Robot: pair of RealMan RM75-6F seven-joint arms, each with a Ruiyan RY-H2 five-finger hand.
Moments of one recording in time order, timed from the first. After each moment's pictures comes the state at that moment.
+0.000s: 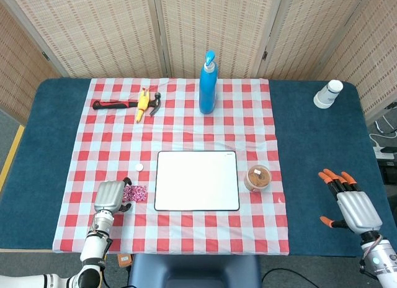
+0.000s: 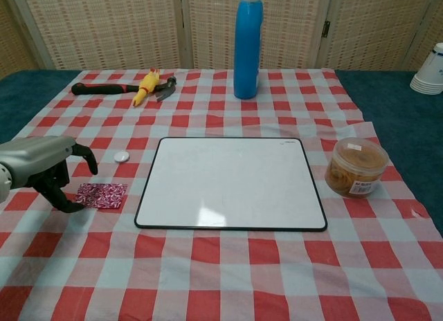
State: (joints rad) left arm -0.56 -1.61 -0.19 -1.75 0.71 1.27 0.85; right arm 0.17 -1.00 -0.01 -1.71 -1.48 1.25 0.01
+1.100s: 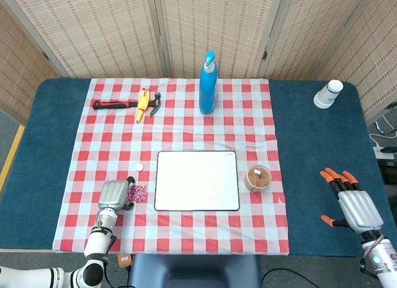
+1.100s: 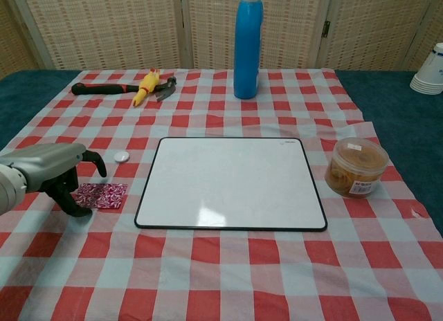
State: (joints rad) left arm -0.61 -1.64 -0.16 -1.65 0.68 1.22 0.80; right arm 0.17 -1.00 -0.01 -1.71 -1.47 1.25 0.01
